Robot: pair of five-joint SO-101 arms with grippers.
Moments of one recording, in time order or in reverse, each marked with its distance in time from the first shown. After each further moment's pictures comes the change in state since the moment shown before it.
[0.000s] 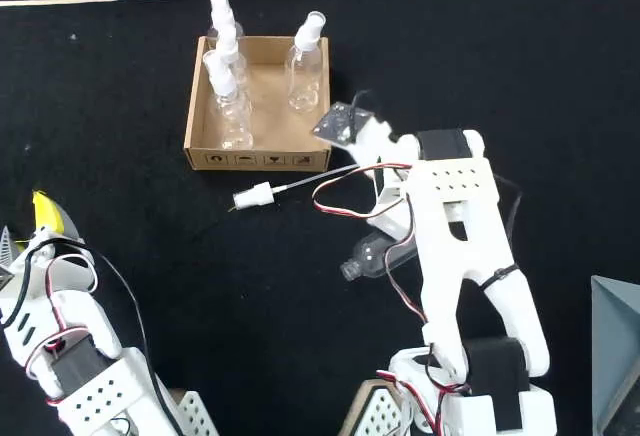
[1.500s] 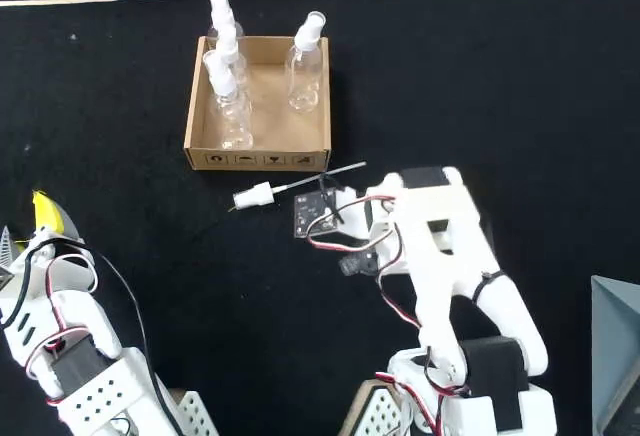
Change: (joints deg) left arm 0.0 0.0 0.0 0.0 0.0; right arm -1.6 0.0 19.2 -14.9 32.4
